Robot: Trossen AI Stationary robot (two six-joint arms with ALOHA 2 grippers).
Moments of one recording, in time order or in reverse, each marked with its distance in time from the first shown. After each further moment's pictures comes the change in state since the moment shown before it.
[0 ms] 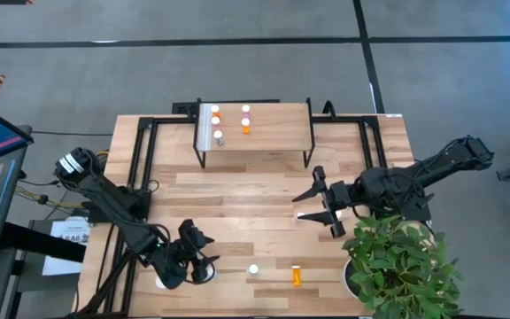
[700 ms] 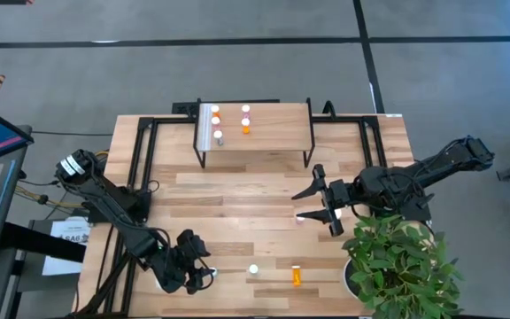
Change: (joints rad) left arm -0.018 0.019 0.001 0.023 0.177 -0.038; right arm -0.010 0.000 0.000 -0.004 0.001 0.001
